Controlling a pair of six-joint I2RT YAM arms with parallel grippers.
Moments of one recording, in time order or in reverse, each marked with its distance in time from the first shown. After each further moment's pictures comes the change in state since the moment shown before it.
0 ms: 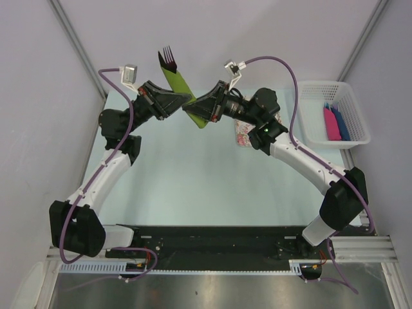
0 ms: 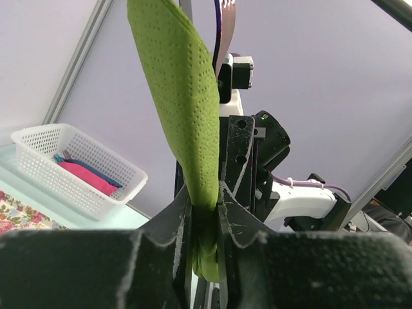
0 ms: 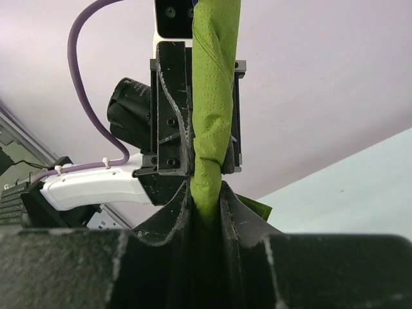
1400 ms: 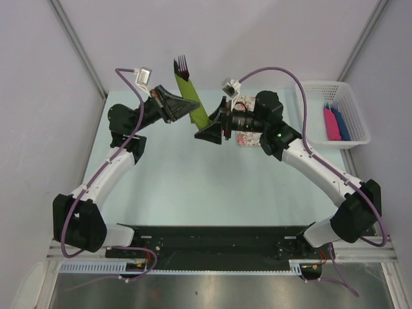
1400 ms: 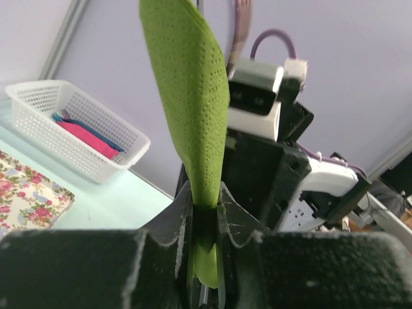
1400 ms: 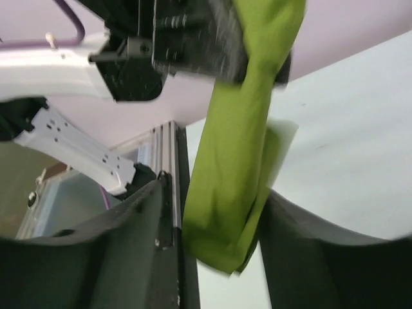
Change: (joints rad) left arm -0.029 0.039 0.001 -0.105 0.077 0.076; right arm -0.032 -0.128 -0.086 -0.419 -0.135 -0.418
